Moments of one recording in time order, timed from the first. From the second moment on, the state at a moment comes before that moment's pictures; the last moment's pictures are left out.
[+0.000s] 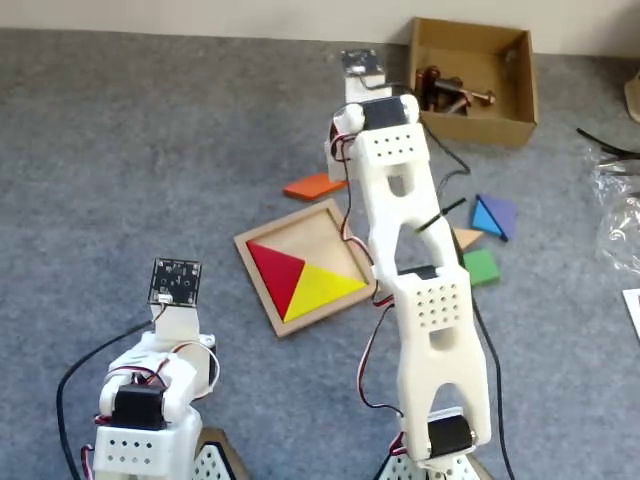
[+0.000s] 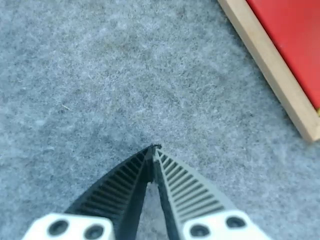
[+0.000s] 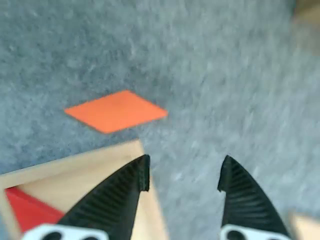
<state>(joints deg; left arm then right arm) -2.4 -103.6 96.0 76.1 5.5 -18.2 49.8 -63.1 89.9 2.2</state>
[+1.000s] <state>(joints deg) -2.4 -103.6 96.0 76.1 5.5 -18.6 49.8 -63.1 85.4 80.1</state>
